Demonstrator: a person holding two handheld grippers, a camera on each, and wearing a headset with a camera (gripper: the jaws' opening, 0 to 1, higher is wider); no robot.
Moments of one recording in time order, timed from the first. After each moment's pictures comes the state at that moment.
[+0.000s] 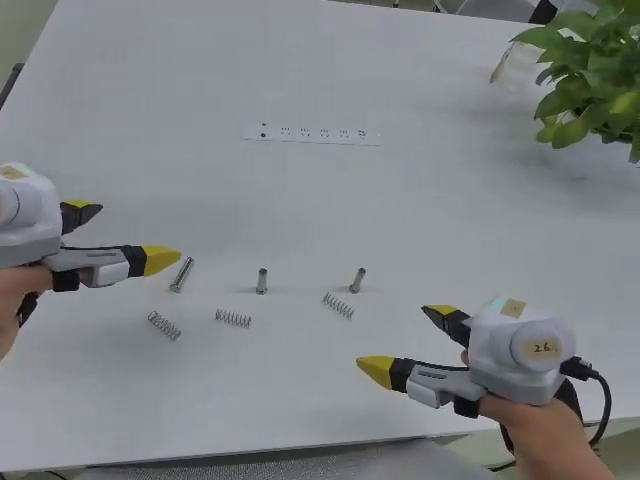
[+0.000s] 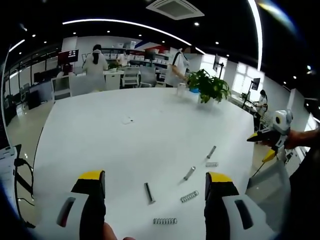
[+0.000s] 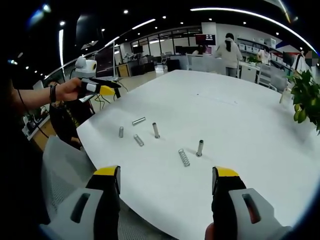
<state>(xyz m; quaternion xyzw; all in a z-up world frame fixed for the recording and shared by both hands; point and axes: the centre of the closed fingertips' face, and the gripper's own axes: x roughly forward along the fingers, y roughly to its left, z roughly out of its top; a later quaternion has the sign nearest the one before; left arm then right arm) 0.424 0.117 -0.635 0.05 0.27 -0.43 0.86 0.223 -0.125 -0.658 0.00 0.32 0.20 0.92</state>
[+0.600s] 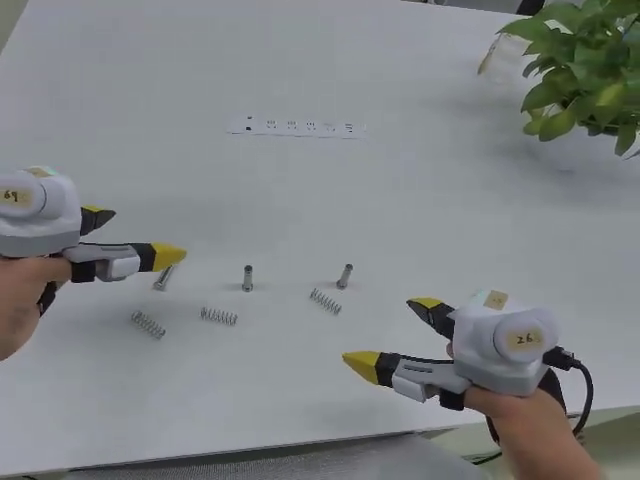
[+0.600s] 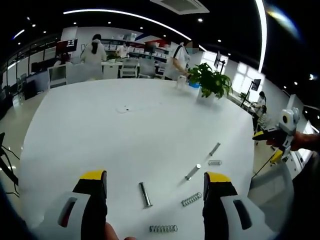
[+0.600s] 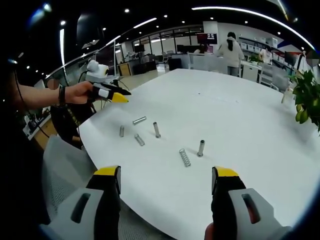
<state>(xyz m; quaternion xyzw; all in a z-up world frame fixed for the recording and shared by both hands) 0.435 0.093 -0.681 0.03 0.31 -0.44 0.84 0.225 -0.124 -0.660 0.00 0.33 0.21 0.92</state>
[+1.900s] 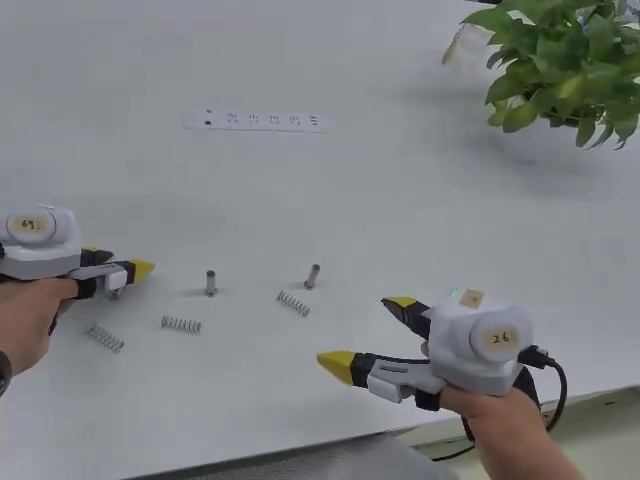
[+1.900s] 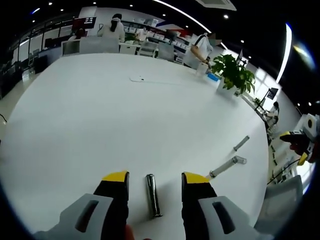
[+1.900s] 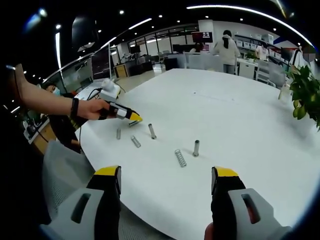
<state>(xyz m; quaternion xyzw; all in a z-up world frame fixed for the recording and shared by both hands) 0.454 0.073 -0.772 0.01 0.38 -0.38 0.84 0.229 -0.135 -0.657 0.02 0.33 0.19 0.92</state>
